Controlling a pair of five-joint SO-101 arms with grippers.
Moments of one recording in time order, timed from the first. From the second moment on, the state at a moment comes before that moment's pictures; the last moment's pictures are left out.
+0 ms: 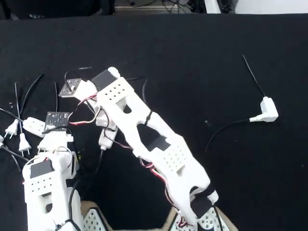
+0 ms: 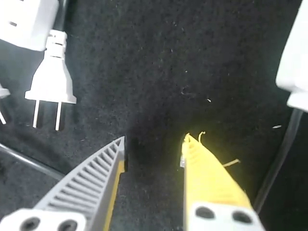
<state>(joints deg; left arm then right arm) -24.4 -64.9 85.0 53.6 -22.2 -41.6 47.6 -42.1 99.5 33.3</state>
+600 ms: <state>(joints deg) -24.4 -64.9 85.0 53.6 -22.2 -43.1 40.7 -24.6 98.2 30.3</state>
